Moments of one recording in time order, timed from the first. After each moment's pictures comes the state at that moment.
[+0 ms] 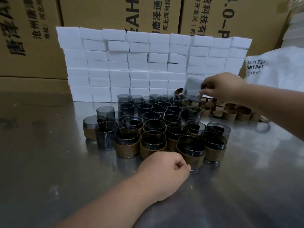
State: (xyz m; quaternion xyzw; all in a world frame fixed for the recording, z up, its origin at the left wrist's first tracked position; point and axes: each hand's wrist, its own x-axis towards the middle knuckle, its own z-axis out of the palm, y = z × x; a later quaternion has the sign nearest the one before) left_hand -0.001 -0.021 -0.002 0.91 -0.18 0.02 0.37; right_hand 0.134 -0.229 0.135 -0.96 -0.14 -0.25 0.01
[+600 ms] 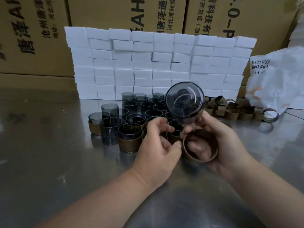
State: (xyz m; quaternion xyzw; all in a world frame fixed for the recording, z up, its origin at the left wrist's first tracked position) left_hand -0.007 -0.021 0.004 0.73 -0.23 0.24 0.60; right_hand -0.005 -0.153 0.046 -0.50 -0.17 0.04 0.85
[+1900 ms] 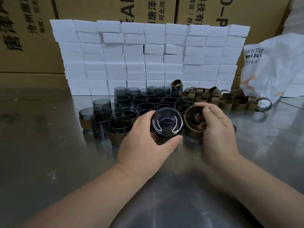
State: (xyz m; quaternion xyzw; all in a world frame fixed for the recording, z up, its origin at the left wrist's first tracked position) left_hand -0.013 -0.018 0.008 0.85 -0.11 0.29 0.42; right_hand 0.015 -0.168 0.022 -0.63 -0.09 -0.28 0.72
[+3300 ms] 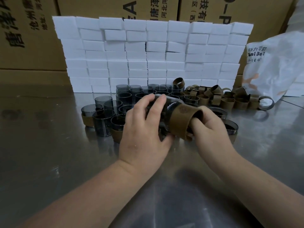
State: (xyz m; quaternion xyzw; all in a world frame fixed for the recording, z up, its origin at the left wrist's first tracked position) left_hand -0.022 -0.021 0.021 0.84 -0.15 0.46 0.27; right_hand -0.005 -0.158 0.029 -0.75 -0.15 -0.23 0.60
